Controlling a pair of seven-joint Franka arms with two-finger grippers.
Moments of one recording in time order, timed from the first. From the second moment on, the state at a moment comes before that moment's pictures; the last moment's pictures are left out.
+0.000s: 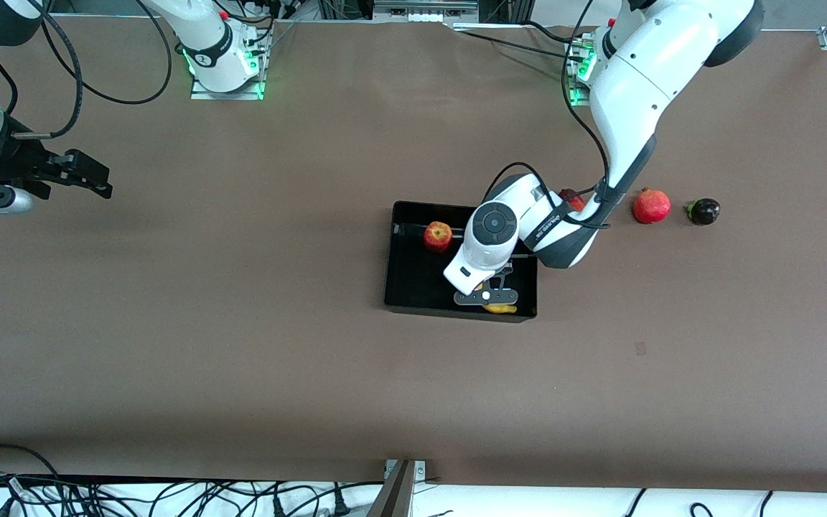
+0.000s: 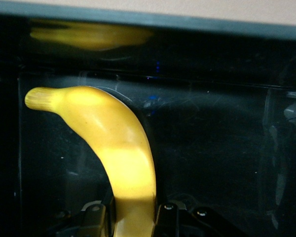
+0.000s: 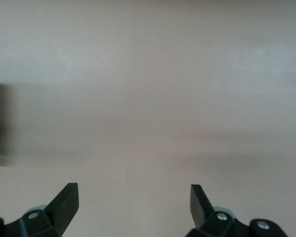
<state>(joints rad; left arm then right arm) -0.19 0.84 -0.47 -1.55 0.46 2.22 -0.88 0.32 0.05 -0.27 -1.60 0.01 1.64 0.02</state>
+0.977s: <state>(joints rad) -0.12 0.53 -0.32 -1.47 0.08 1.73 -0.54 0.32 0.06 -0.27 -1.60 0.01 1.64 0.02</state>
